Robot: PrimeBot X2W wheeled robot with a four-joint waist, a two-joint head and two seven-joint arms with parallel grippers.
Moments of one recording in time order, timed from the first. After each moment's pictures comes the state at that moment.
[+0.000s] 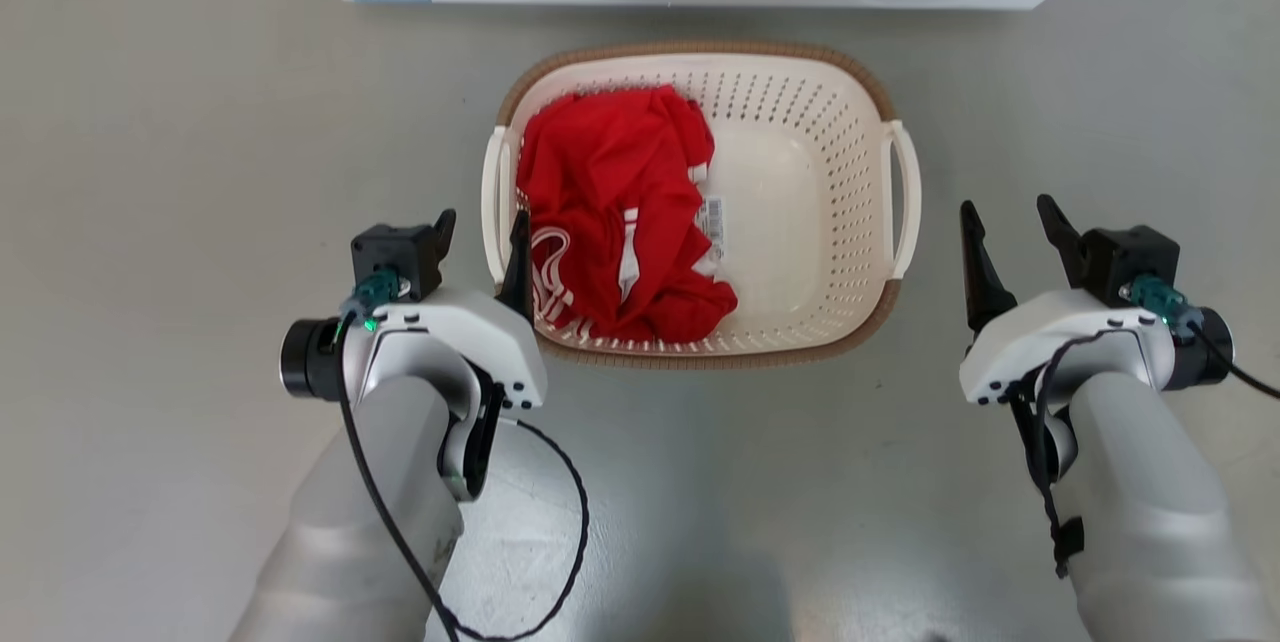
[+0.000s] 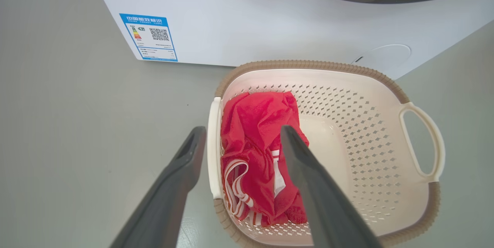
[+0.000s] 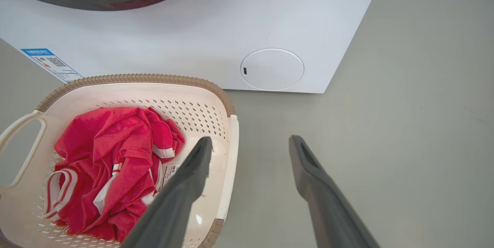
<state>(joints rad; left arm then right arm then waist) -0.67 0.03 -0.37 0.83 -0.45 0.09 -0.25 -0.64 -0.05 -0.16 0.86 -0.06 0.12 -0.25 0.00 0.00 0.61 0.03</state>
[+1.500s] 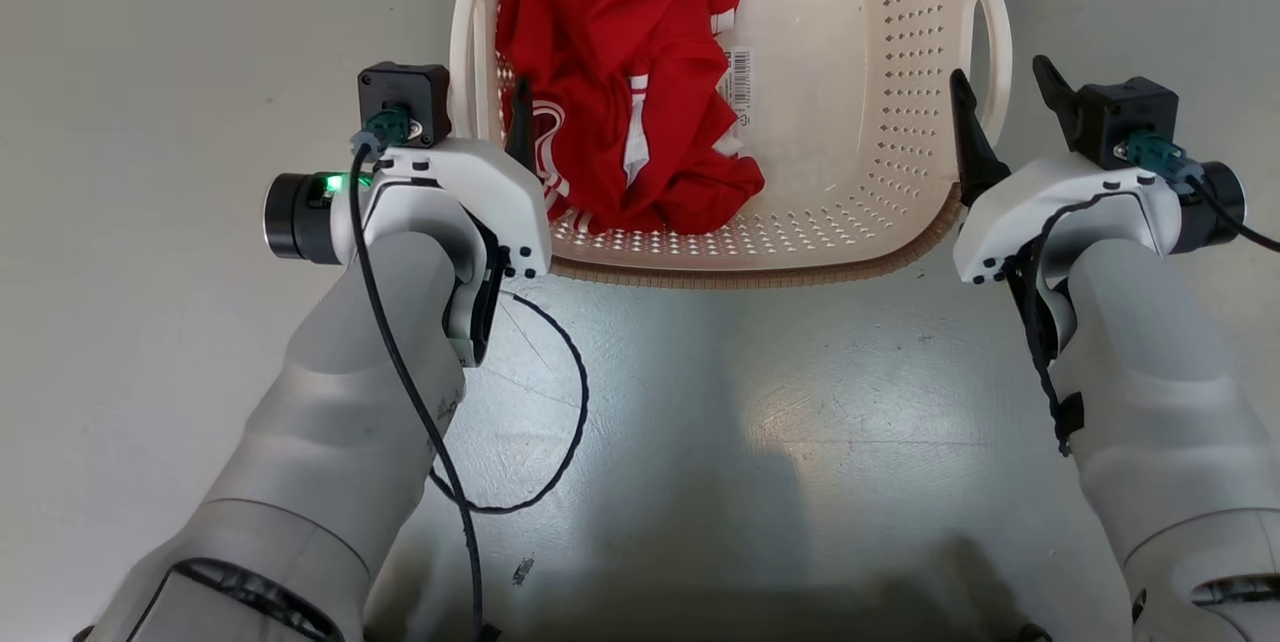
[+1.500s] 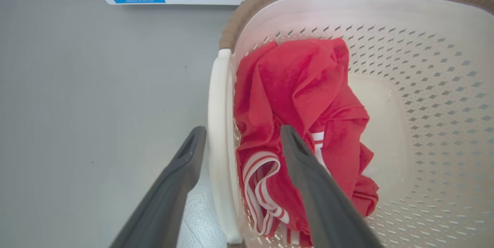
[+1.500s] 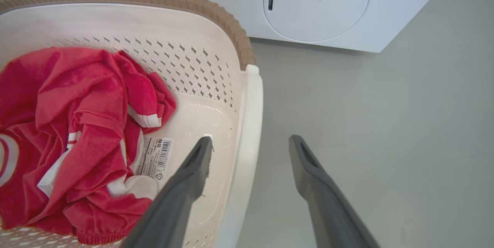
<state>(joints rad) -1.00 0.03 -0.60 1.07 -0.63 0.14 -0.25 -0.89 -0.06 -0.14 1.02 -0.13 0.12 -0.25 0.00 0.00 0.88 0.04</state>
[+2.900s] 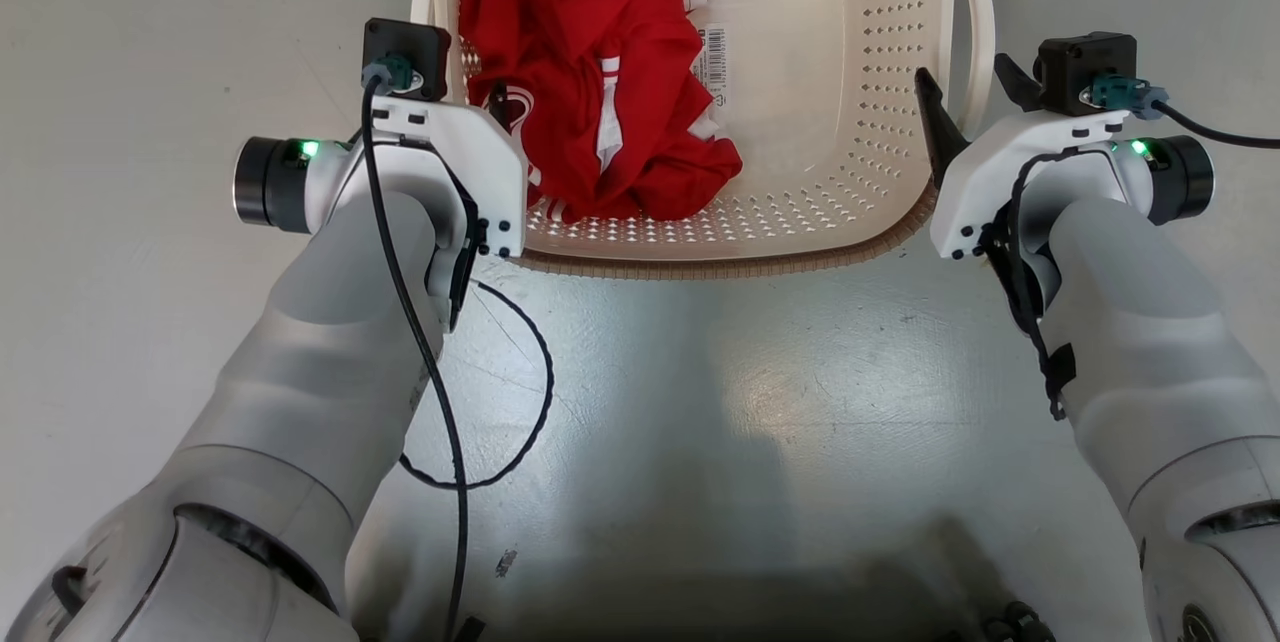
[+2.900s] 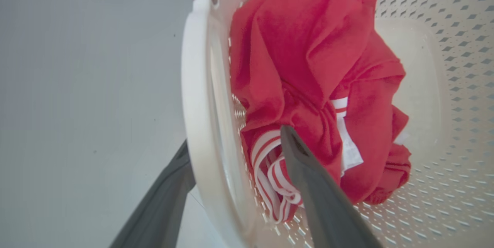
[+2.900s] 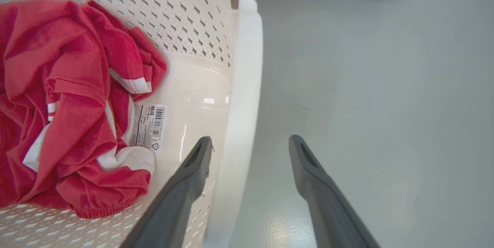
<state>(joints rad) -1.13 0.03 -0.80 1.24 -0.74 0.14 -0.13 -1.07 -0.07 0.03 1.28 0.03 0.12 -0.17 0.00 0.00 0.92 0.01</state>
